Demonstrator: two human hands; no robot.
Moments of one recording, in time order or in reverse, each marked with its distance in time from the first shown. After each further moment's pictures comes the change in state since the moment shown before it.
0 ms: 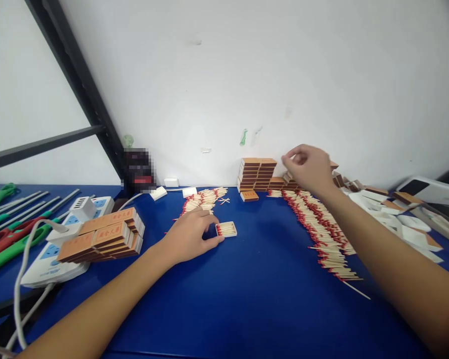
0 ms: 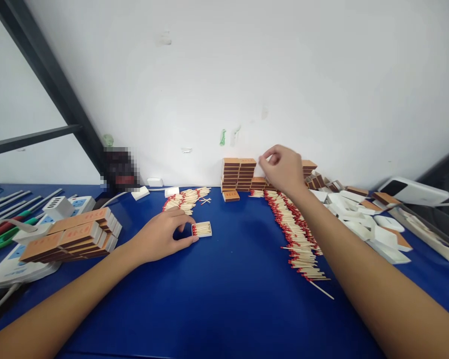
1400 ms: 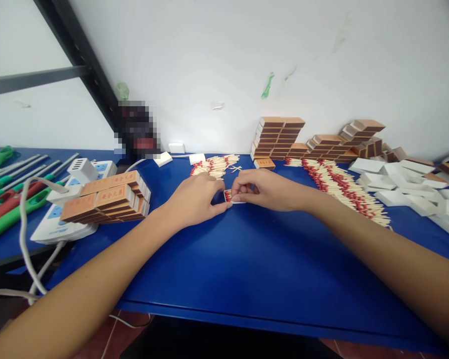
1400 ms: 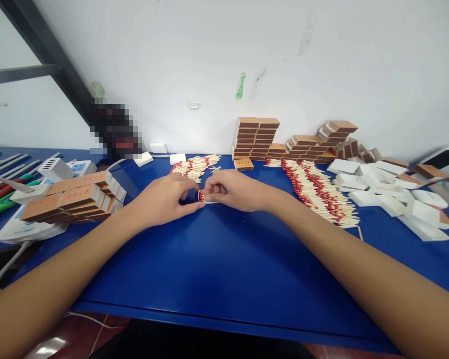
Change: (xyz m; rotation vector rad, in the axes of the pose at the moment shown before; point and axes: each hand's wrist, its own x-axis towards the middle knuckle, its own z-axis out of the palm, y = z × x) left_hand 0.001 0.006 -0.009 0.167 -0.086 -0.065; right_hand -0.098 -0.076 0.049 0.283 -1.073 -0.438
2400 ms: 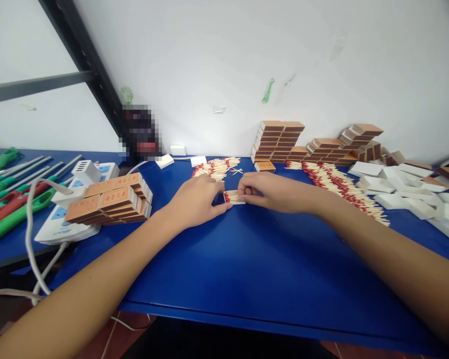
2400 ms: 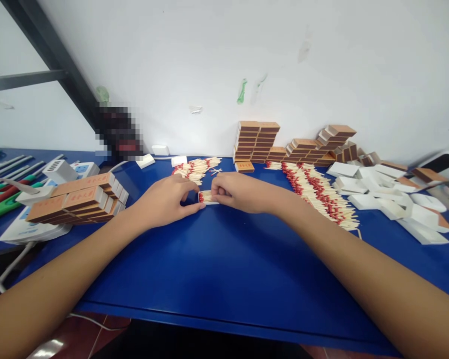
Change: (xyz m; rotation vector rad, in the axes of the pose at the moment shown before) left_hand 0.000 0.001 0.000 0.036 -0.002 -0.020; right_hand -0.003 -0.005 -0.006 -0.168 -0.014 0.046
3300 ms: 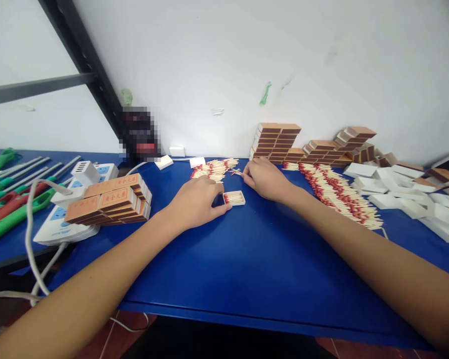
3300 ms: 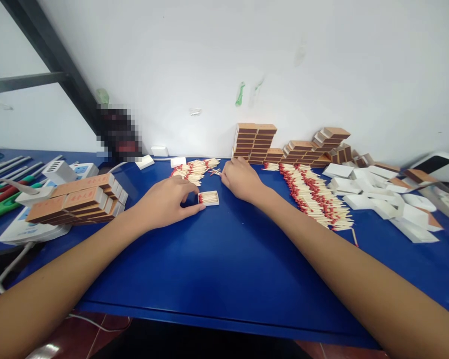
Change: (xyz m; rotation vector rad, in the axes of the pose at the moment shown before) left_hand 0.000 0.001 0.001 0.007 0.009 0.014; right_hand 0.039 0.061 0.022 -0.476 0.336 0.164
